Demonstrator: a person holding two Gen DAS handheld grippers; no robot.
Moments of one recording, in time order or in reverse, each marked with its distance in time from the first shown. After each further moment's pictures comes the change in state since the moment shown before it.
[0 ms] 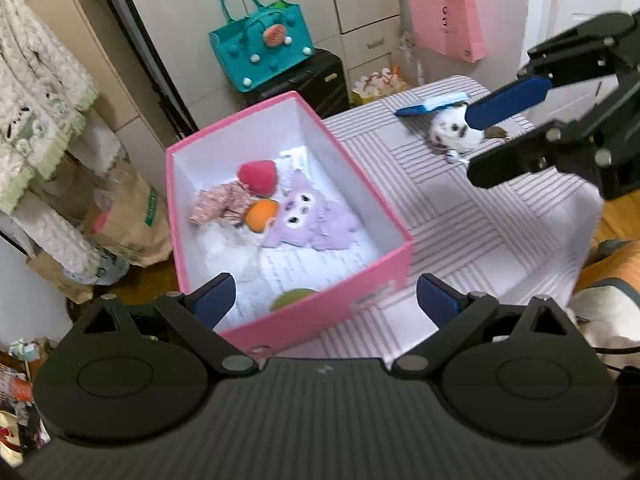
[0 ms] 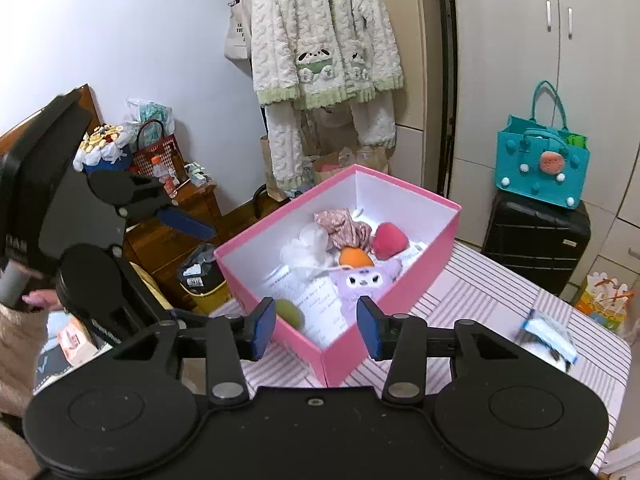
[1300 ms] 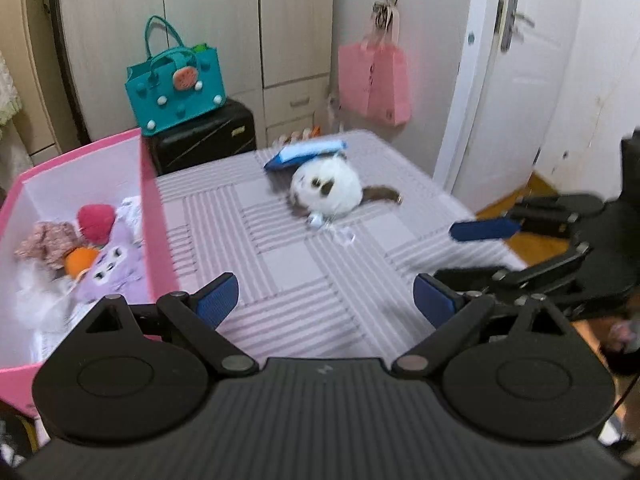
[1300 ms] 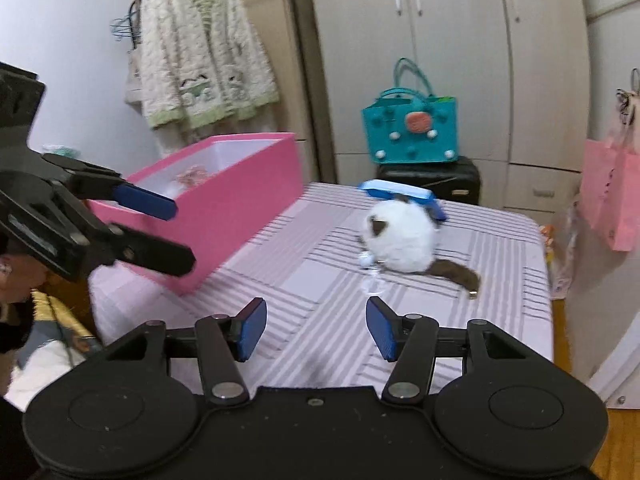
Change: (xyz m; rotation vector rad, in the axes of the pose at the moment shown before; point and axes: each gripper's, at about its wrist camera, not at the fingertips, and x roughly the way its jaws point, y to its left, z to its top) left arm 0.071 -0.127 0.008 -0.079 -0.226 -0.221; right arm -0.018 -0.100 -0.189 0.178 -0.188 -0.249
